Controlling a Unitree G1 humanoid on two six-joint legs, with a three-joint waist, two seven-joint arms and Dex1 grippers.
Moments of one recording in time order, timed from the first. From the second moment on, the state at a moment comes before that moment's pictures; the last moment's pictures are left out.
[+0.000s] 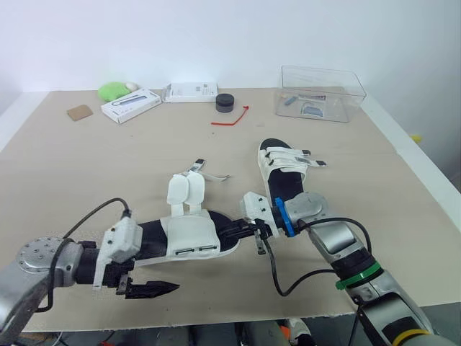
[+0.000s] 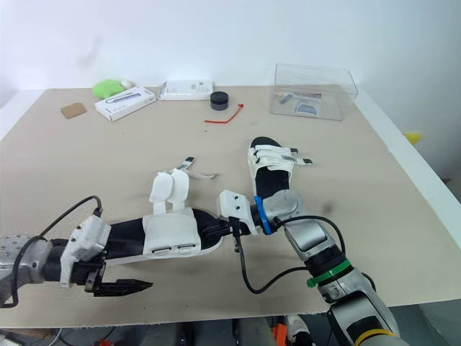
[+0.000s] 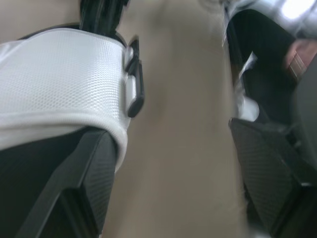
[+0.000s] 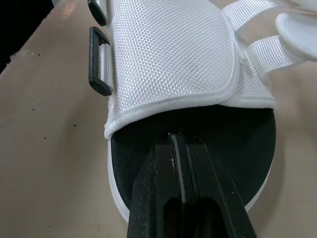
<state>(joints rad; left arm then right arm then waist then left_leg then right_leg) 0.14 1.00 0.18 -0.55 -0.84 0.62 -1.15 -0.58 -0.46 0.40 0.07 0.15 0.21 1.26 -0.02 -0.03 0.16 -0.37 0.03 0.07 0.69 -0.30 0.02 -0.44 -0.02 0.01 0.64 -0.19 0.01</state>
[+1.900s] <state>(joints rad) -0.88 0.53 0.22 0.70 -0.78 1.05 -0.87 -0.55 -0.50 0.39 -0.02 0.13 0.27 1.17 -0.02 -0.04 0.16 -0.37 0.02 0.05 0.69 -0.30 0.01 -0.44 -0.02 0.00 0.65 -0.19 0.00</state>
